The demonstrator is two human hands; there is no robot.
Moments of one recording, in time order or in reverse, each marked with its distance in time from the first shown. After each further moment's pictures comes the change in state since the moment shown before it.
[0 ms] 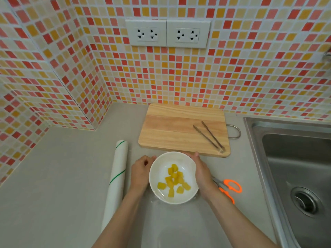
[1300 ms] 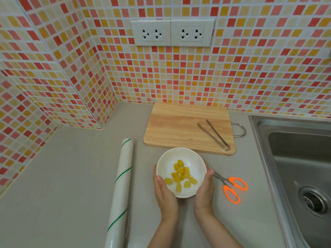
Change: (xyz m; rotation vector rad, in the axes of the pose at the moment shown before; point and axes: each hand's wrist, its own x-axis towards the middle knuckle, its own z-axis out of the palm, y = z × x) left_hand -0.091 0.000 0.058 -0.581 0.273 -0.086; right_hand -0.042 0.035 0.026 0.233 0.369 -0.181
